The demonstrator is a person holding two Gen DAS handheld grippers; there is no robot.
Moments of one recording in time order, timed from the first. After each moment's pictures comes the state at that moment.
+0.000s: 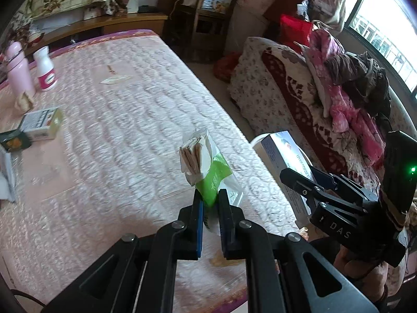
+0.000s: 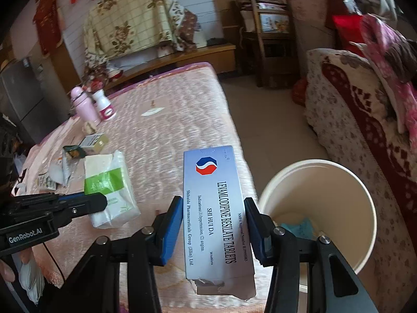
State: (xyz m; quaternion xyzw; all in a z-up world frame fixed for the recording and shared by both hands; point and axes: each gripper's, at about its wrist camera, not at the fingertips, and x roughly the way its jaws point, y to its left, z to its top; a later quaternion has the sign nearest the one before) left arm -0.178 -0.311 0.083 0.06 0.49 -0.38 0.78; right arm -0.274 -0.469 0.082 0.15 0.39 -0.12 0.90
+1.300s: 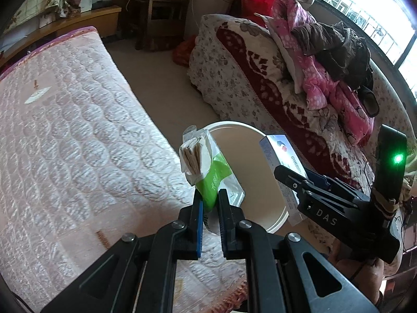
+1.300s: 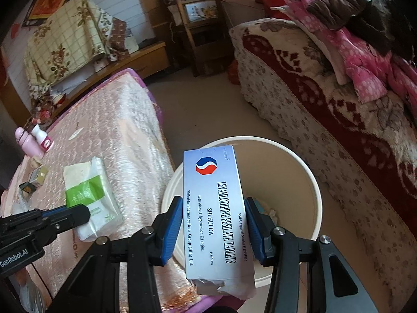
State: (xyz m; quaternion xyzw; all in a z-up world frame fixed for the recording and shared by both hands) left arm -0.206 -0.435 0.060 0.09 0.50 -0.46 0.73; right arm -0.331 -0.583 0.054 0.22 0.40 -0.26 0.85
